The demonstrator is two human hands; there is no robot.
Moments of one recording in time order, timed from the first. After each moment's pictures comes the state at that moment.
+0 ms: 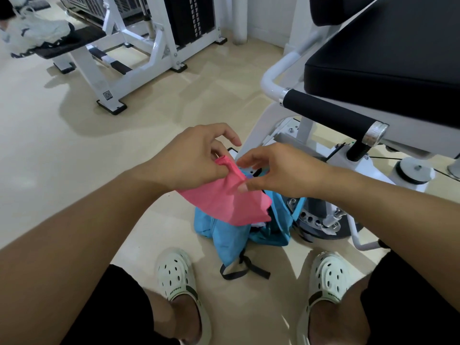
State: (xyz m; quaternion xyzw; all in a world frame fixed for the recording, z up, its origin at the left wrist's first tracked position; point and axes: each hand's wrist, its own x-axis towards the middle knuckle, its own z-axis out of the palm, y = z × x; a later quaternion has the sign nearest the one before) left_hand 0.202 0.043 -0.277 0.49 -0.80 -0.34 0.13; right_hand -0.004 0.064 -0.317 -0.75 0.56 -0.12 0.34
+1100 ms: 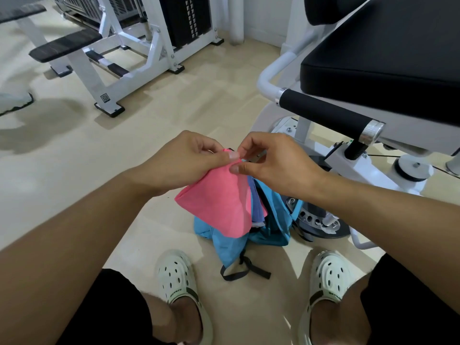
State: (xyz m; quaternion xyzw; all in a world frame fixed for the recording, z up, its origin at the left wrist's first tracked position) left_hand 0.210 0.039 -0.284 0.50 -0.72 -0.46 0.16; right_hand 0.006 0.066 -0.322 -0.71 0.55 -0.32 0.29
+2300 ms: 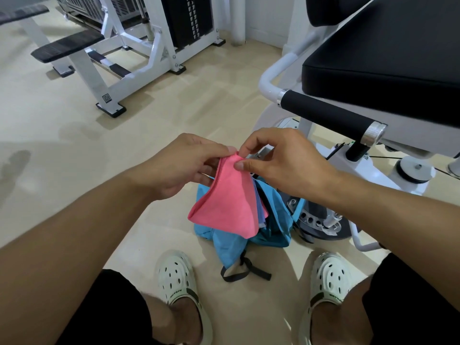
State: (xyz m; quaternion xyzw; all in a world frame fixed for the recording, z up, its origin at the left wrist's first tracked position) left_hand 0.205 0.037 -0.288 0.49 -0.60 -0.60 0.19; right_hand 0.002 0.076 -0.302 -0.73 0.56 -0.31 0.26
